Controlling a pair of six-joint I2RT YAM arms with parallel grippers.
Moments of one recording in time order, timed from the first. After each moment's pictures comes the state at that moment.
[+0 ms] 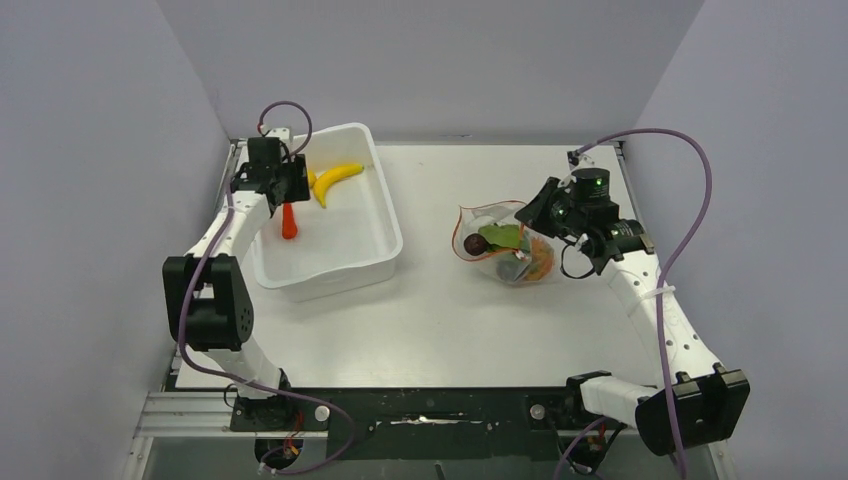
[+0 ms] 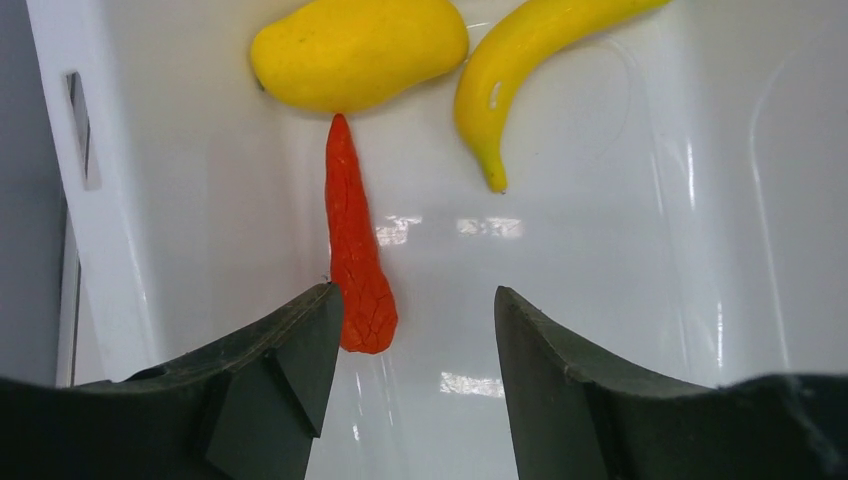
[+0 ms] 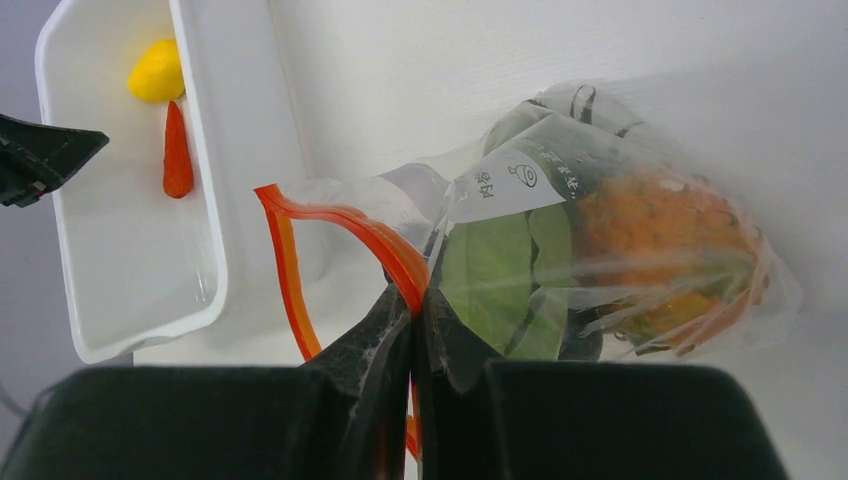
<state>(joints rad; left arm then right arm) -0.02 1.69 1.34 -0.33 -0.06 -0.09 0.21 1.17 1.13 -0.57 -0.17 0.58</state>
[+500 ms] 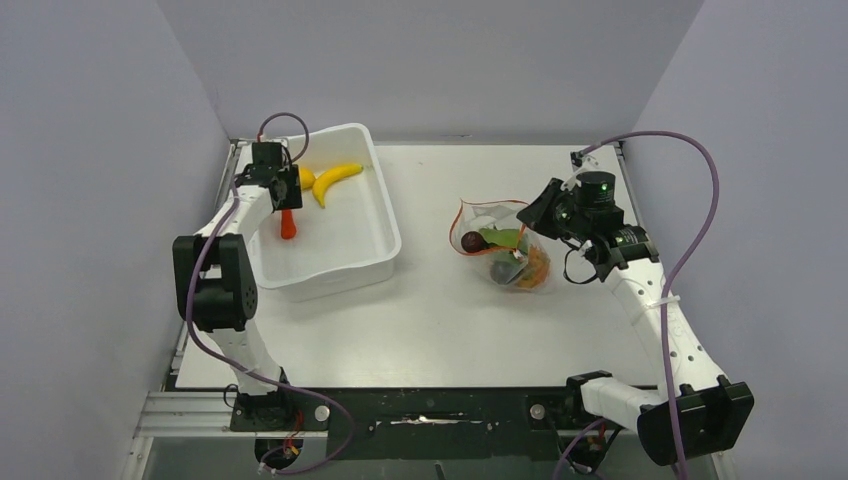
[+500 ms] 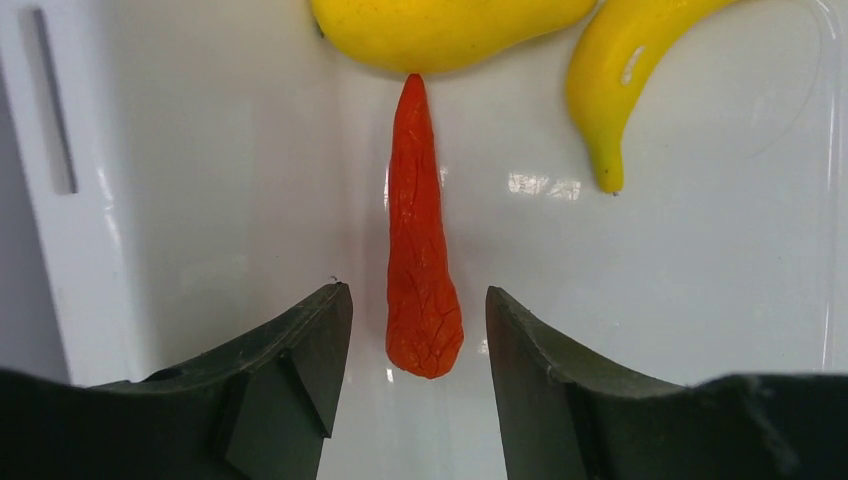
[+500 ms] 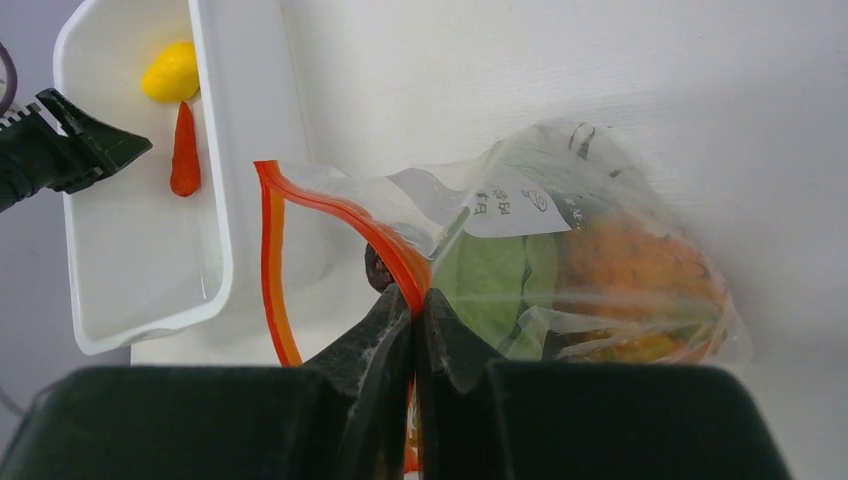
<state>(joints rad) 0.01 1.83 1.38 -0.38 -0.20 -0.06 0.20 1.12 1.11 -0.55 -0.17 0.56</state>
